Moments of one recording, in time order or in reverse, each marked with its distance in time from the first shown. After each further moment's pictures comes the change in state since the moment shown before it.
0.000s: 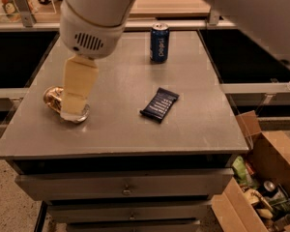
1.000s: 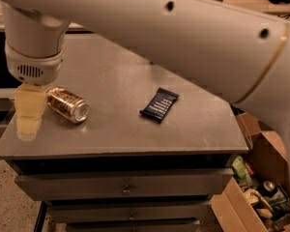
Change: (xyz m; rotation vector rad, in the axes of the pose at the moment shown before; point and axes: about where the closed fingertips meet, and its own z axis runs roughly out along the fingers) arm -0.064 0.015 0.105 -0.165 0.047 -0.045
